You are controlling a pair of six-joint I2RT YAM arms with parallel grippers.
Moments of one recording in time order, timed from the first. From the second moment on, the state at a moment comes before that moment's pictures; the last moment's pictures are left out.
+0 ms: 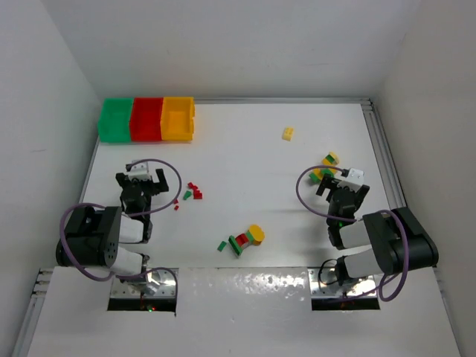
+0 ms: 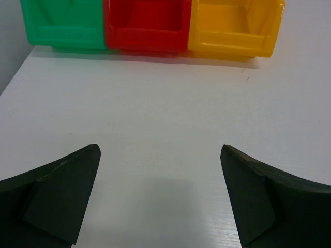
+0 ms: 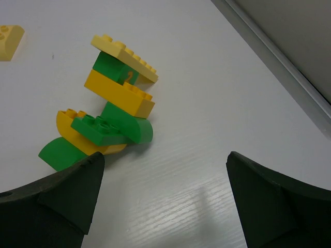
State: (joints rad) left arm 0.02 1.43 0.12 1.19 -0.12 0.01; right arm 0.16 1.42 0.03 1.15 0.55 0.12
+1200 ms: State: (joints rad) left arm -0.06 1.37 1.17 -0.69 0.19 0.48; right arm 0.16 1.24 1.09 -0.35 0.02 0.07
